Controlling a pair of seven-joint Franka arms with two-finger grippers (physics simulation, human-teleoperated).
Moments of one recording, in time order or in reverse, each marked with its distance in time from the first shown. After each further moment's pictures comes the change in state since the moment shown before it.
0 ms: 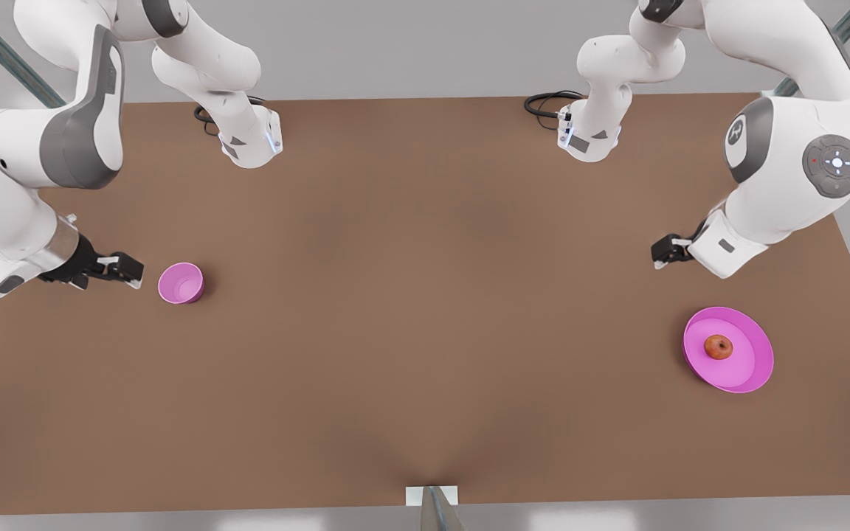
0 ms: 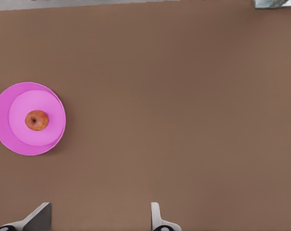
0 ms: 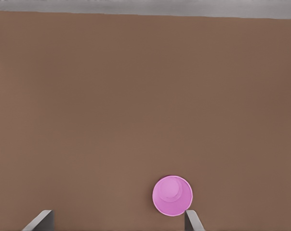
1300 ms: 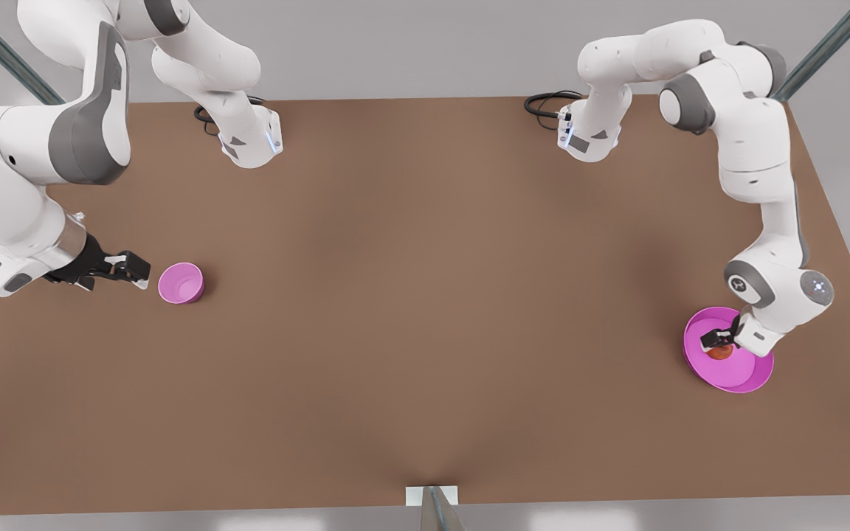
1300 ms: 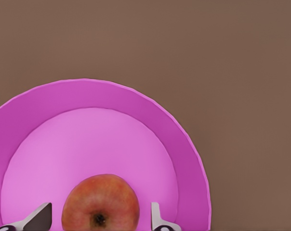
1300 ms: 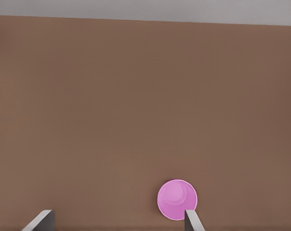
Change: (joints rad) left arm 0.122 0.506 0.371 -0.376 -0.413 0.993 0.606; right arm -0.001 -0.005 0.026 0.000 -0.002 0.008 0.014
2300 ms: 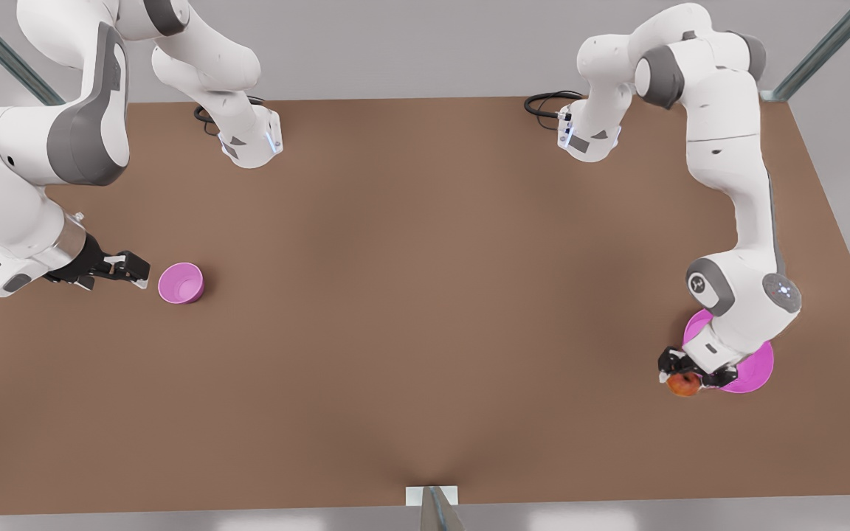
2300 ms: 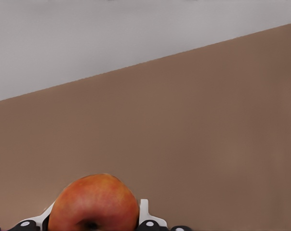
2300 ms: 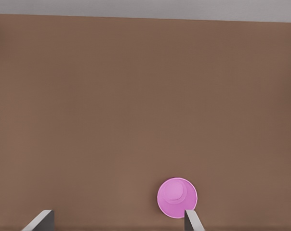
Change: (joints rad) left arm -0.190 -0.122 -0.132 0.124 0.008 -0.038 0.094; right arm -0.003 0.001 -0.002 0.000 0.002 -0.007 0.002
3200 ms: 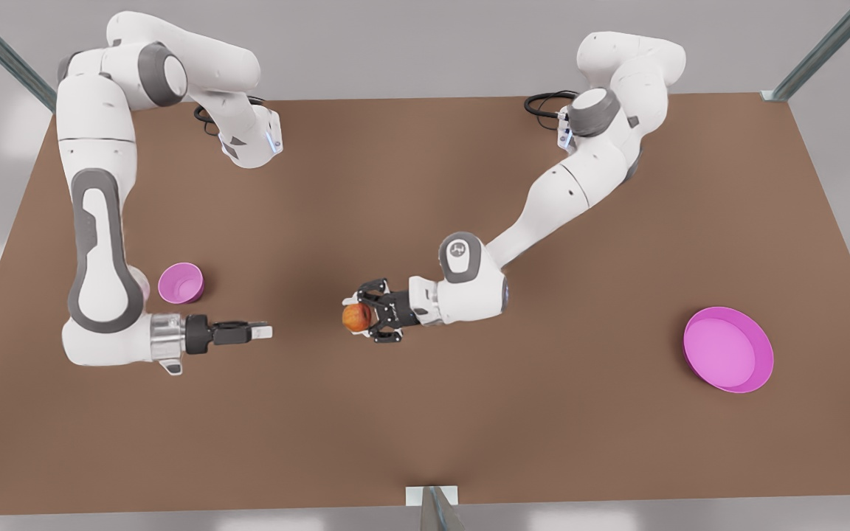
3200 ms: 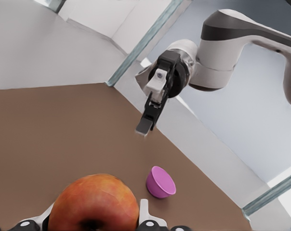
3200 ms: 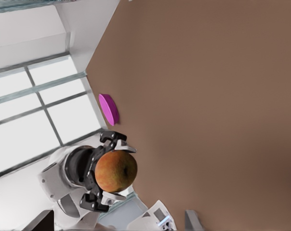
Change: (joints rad) left arm -0.141 0.631 -1.105 0.530 -0.197 0.248 0.305; right arm -0.066 0.385 0.028 -0.202 1.146 0.112 -0.151
